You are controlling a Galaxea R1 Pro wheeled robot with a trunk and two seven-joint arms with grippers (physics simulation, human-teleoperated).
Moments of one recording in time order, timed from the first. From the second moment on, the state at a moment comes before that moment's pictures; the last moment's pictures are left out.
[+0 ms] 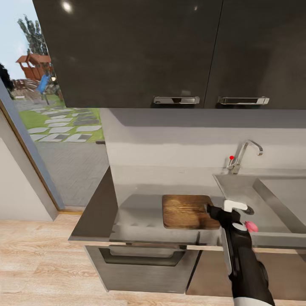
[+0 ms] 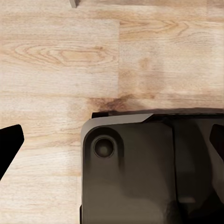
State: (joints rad) left arm 0.00 -0.01 0.00 -0.22 -0.01 -0.38 -0.01; right arm -0.43 0.17 -0.30 -1.41 0.22 0.51 -0.03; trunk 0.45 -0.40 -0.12
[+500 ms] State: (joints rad) left arm 0.00 -0.01 0.00 -0.22 -0.01 -0.38 -0.01; right arm -0.21 0.17 -0.30 -1.51 0.24 0.34 0.12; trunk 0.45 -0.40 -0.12
